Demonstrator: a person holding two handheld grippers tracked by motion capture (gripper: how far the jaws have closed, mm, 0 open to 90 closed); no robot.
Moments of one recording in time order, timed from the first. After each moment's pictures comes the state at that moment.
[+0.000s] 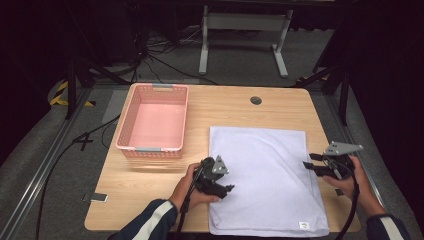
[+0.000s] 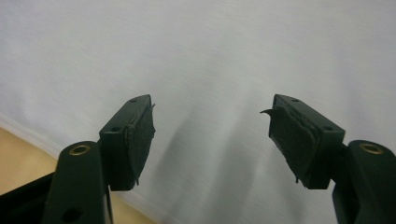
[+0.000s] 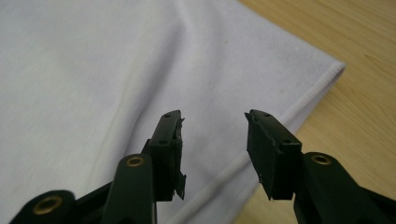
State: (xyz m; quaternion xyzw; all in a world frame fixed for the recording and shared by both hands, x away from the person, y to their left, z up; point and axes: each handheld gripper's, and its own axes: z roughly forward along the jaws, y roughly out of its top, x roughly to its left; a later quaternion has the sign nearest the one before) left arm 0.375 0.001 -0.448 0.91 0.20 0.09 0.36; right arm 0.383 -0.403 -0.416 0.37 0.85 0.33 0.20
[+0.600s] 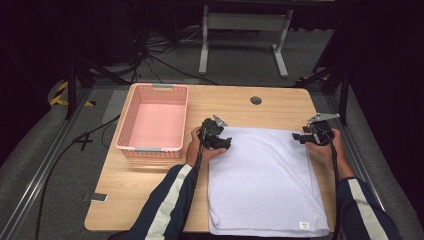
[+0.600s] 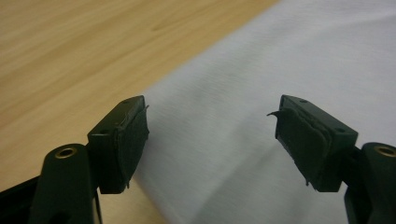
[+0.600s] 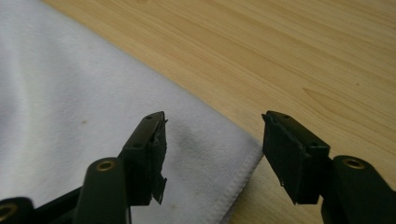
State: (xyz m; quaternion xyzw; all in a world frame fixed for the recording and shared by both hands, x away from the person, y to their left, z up) left arm 0.499 -0.010 -0.453 0.83 0.38 0.17 0.37; right arm 0.493 -0.403 -0.437 0.45 0.81 0.30 0.23
